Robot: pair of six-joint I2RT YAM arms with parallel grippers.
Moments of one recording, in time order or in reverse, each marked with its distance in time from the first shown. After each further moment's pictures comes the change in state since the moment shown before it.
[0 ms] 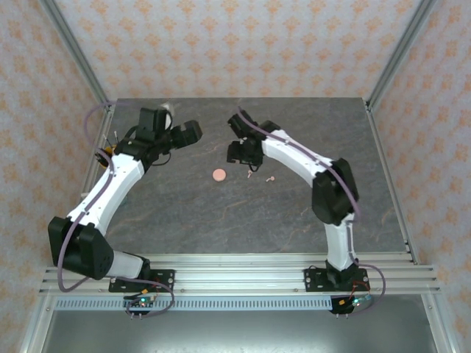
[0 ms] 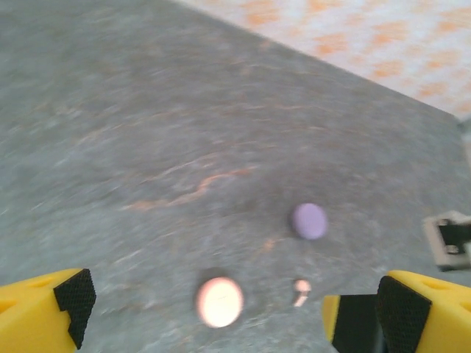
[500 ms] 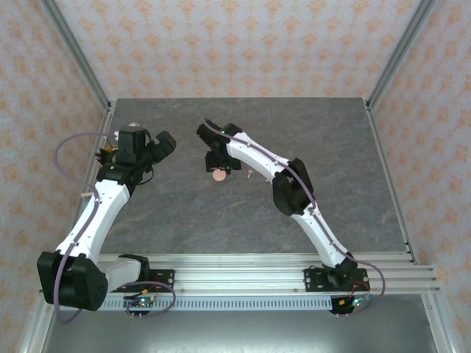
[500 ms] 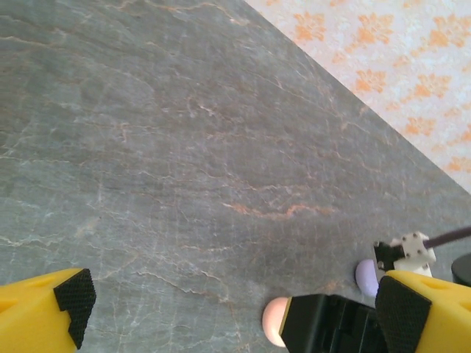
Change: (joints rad) left arm 0.119 -0.211 -0.227 0.036 -0.119 -0.175; right arm 0.098 0.432 0.521 -0.268 0.075 -0.048
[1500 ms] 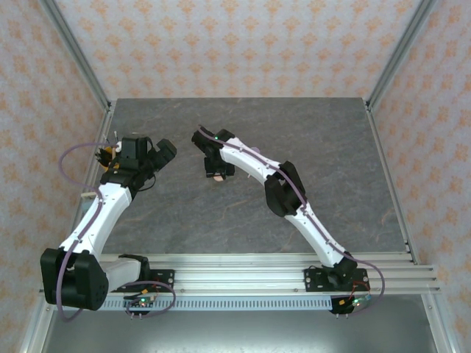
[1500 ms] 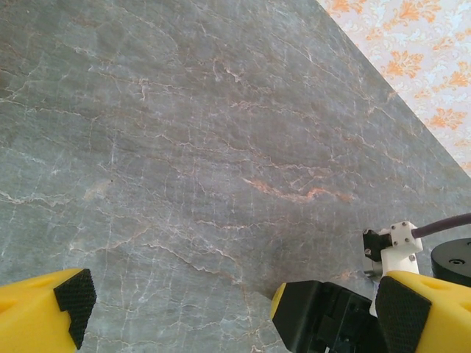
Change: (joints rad) left arm 0.008 0.000 -0.092 0.034 0.035 -0.060; right arm 0.028 0.099 0.076 -0.023 0.001 0.049
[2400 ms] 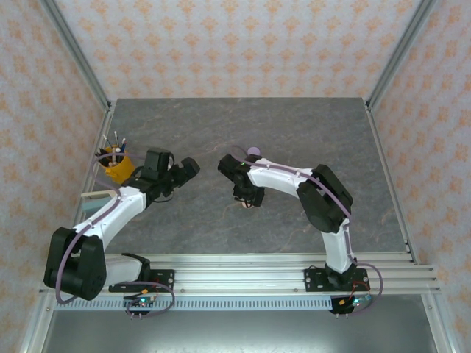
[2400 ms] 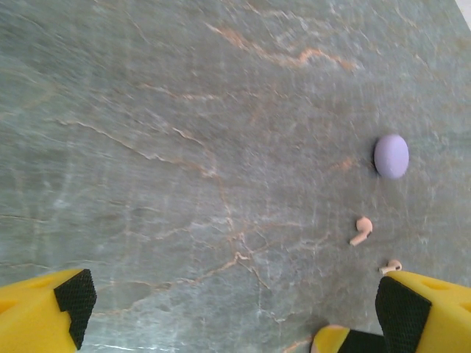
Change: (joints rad) left arm -0.173 0.087 -0.167 0.159 0.147 -0.078; right arm 0.027 -0.580 -0.970 0.268 0.041 0.484
